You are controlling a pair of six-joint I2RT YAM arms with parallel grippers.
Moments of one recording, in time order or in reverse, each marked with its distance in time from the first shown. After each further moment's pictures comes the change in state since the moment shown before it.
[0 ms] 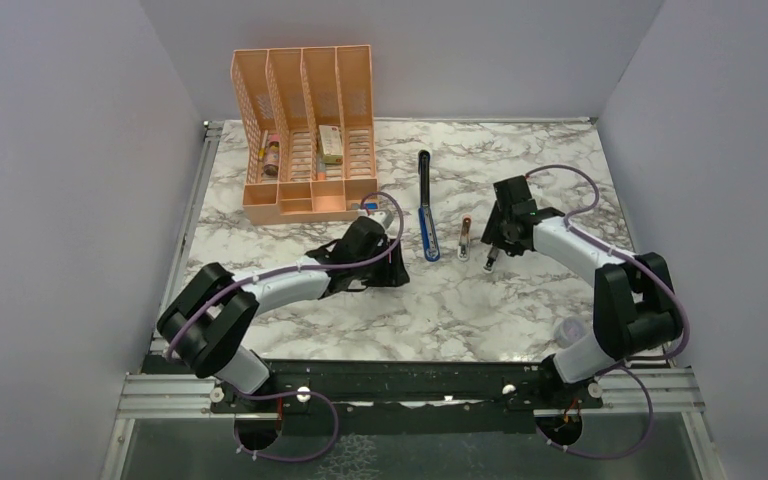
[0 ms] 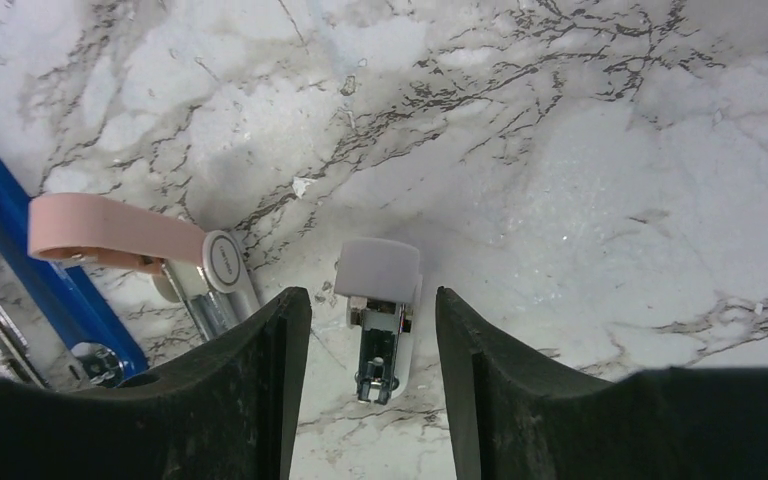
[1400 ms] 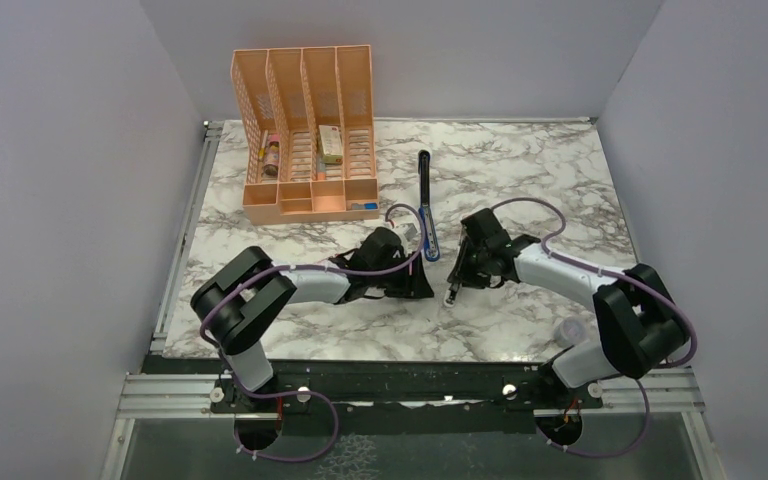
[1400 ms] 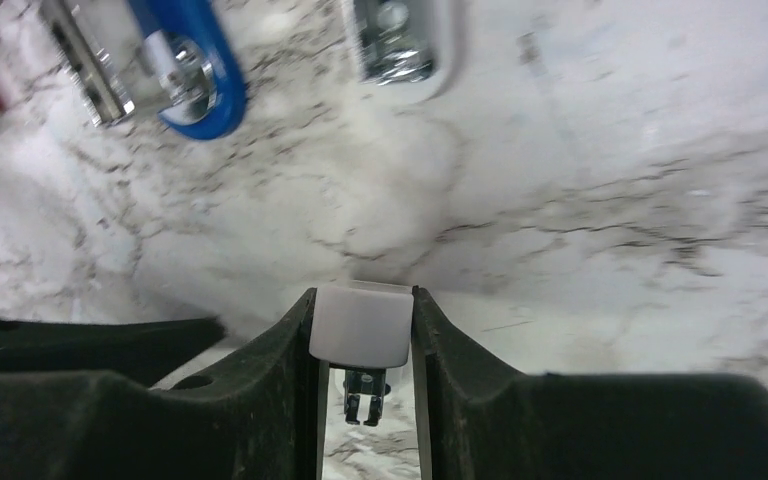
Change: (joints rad) left arm -0.071 0.174 -0.007 0.266 0.179 -0.082; right arm 0.262 -0.085 -0.161 0.038 -0.236 0.226
